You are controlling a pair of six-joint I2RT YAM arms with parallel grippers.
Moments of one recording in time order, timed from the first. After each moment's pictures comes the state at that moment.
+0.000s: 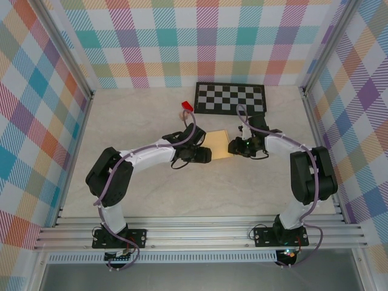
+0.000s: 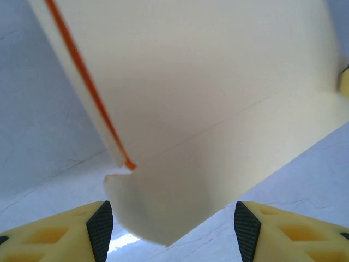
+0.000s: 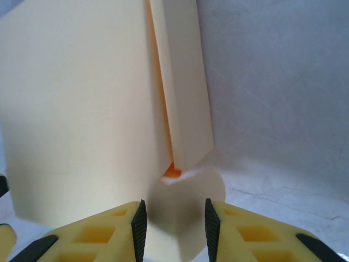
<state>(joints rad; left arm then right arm) -0.74 1.82 1.24 -0.47 0.06 -0.58 0.26 1.70 1.02 -0.44 -0.44 0.36</state>
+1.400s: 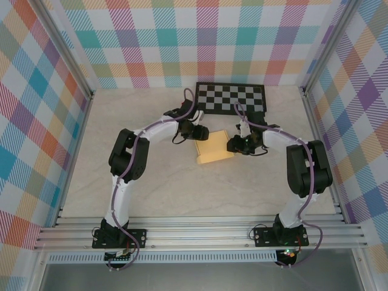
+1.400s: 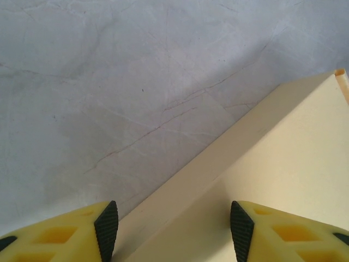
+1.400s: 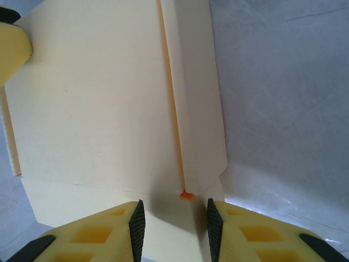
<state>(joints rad) -0.54 2.20 1.71 -0.56 0.22 -0.32 0.24 1.78 1.10 -0.50 -0.49 0.30</state>
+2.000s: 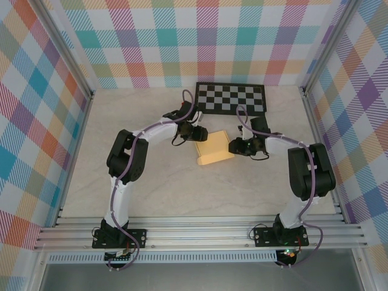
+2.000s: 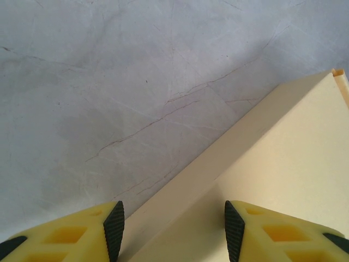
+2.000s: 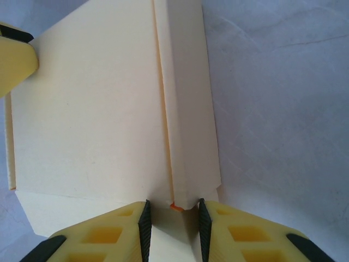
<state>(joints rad) -0.54 2.17 1.65 -0.52 0.21 -0.34 0.23 1.73 0.94 -0.24 -0.51 0.28</state>
